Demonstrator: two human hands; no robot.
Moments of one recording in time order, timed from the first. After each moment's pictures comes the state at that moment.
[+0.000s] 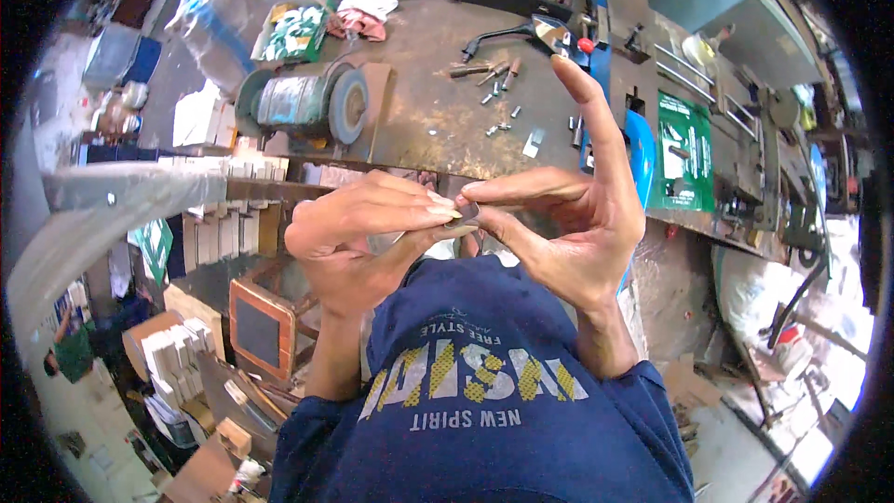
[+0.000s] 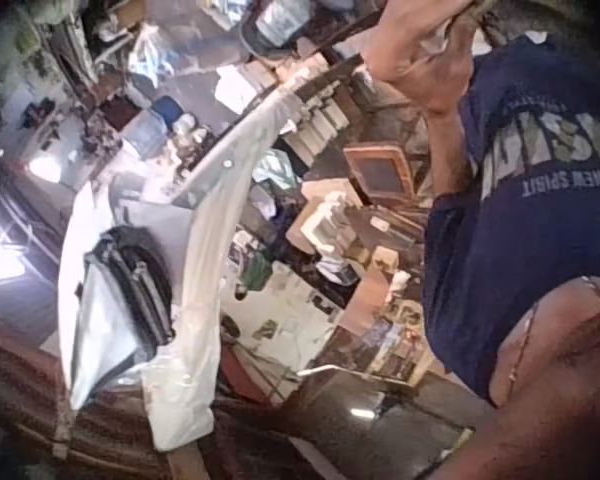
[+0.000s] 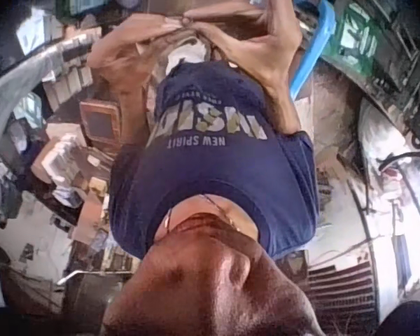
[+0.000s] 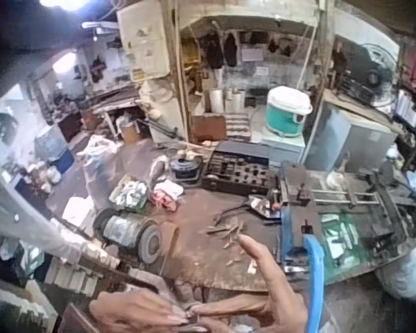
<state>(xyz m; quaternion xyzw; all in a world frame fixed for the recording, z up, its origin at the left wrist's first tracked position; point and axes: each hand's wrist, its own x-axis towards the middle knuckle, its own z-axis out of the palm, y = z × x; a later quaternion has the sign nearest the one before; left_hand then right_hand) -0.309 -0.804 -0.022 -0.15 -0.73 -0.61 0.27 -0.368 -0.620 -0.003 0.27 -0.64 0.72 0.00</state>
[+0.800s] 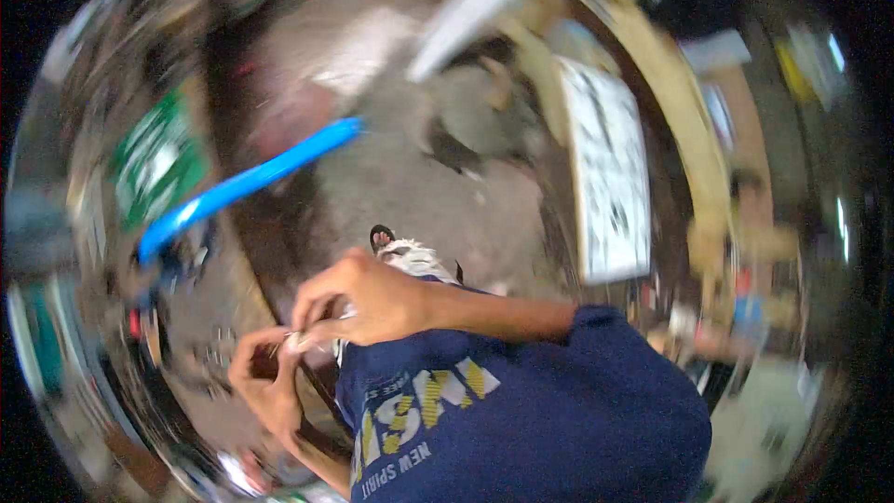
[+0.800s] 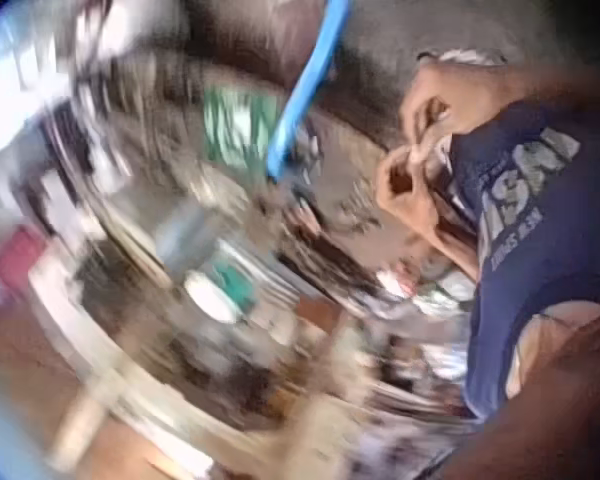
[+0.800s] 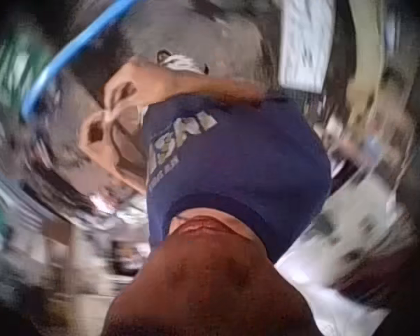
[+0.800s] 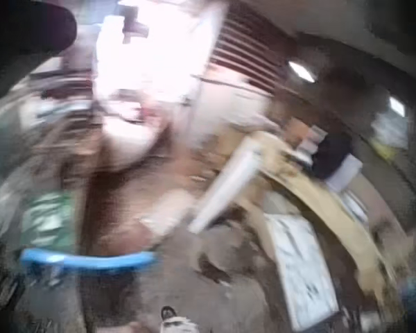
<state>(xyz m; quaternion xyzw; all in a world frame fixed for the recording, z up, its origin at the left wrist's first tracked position) -0.390 -0.737 -0.065 -0.42 -0.63 -0.47 -0.46 -0.197 -0.641 -0.048 -0.28 -0.67 0.63 0.27</state>
